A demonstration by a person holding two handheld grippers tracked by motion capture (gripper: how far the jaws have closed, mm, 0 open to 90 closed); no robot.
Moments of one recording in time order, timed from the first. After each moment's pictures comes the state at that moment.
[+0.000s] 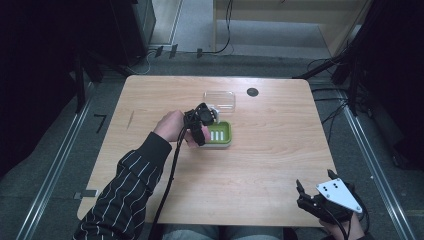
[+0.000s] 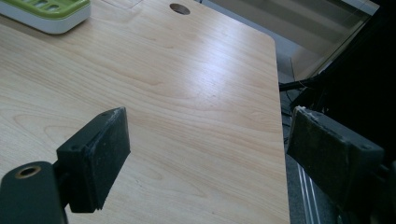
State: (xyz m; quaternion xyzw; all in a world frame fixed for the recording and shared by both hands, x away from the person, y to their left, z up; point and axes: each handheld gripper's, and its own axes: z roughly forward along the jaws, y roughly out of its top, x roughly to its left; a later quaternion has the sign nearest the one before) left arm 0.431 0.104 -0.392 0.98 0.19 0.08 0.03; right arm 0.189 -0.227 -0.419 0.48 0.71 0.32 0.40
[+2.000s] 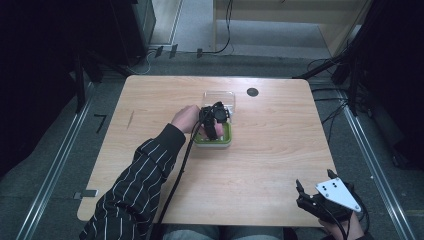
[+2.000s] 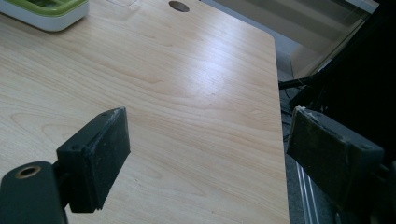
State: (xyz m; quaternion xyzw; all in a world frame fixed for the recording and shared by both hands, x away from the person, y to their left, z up) left arm 0.467 0.069 -0.426 0.99 0.09 0.10 0.04; right arm 0.190 -0.227 -0.420 0.48 0.71 0.31 0.40
